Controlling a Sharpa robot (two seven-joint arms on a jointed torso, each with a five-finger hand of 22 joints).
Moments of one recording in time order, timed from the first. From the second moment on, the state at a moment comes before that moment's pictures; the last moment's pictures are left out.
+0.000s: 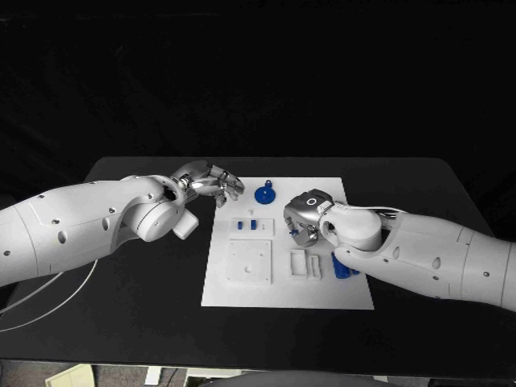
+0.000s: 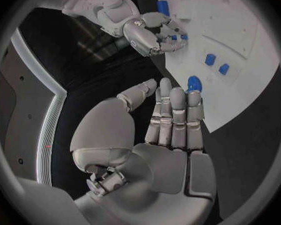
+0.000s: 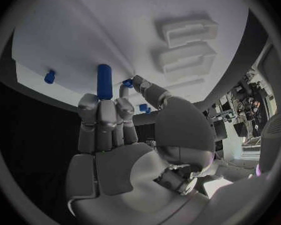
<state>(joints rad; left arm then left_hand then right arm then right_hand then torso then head) 1.30 -0.76 -0.17 1.38 -0.44 -0.21 0.03 1.05 -0.12 0.68 -0.24 0.17 0.96 0.13 0.15 0.84 1.13 0.03 0.49 0.48 1.02 -0.07 1.31 0.46 0.05 0.83 -0.10 0.97 1.29 1.16 -0.55 -0.17 1.30 -1.98 -0.17 -0.25 1.03 -0.20 0.79 -0.21 0.05 1.06 0.07 0.36 0.46 1.23 -0.04 1.17 1.10 1.26 -0.13 1.28 1.22 0.19 1.13 -0.07 1.22 1.13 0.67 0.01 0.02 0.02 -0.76</state>
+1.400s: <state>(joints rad) 1.30 -0.69 -0.17 1.38 -0.37 -0.18 -0.07 0.95 -0.17 0.50 -0.17 0.05 0.82 0.18 0.11 0.71 1.07 0.08 0.25 0.32 1.02 -0.02 1.23 0.42 0.07 0.83 -0.09 0.93 1.29 1.20 -0.59 -0.02 1.47 -1.97 -0.16 -0.26 1.03 -0.22 0.81 -0.19 0.05 1.06 0.07 0.36 0.46 1.23 -0.03 1.16 1.10 1.26 -0.13 1.28 1.21 0.20 1.13 -0.07 1.22 1.13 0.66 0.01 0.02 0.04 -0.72</state>
